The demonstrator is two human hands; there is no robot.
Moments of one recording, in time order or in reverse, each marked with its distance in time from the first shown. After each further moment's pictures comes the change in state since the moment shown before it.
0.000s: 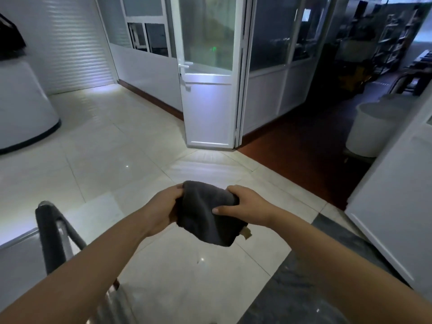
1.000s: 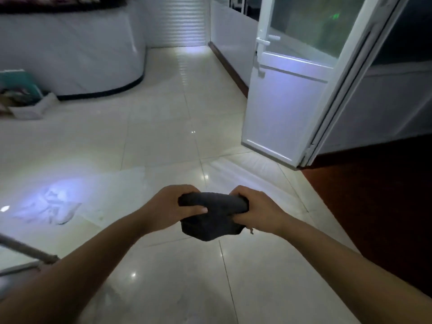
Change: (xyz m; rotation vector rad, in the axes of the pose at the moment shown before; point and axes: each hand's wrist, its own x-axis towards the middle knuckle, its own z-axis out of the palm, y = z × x) left_hand 0.423 0.153 0.026 0.737 0.260 0.308; right_hand 0.489 0.183 -0.241 -0.148 -0.347 -0.262
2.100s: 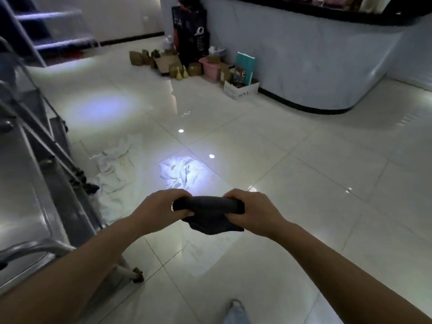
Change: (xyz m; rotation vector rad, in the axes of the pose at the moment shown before) left_hand 0.091 -0.399 -0.357 0.110 0.745 -0.870; right_hand 0.692 -0.266 0.172 -0.276 -0.655 -0.774
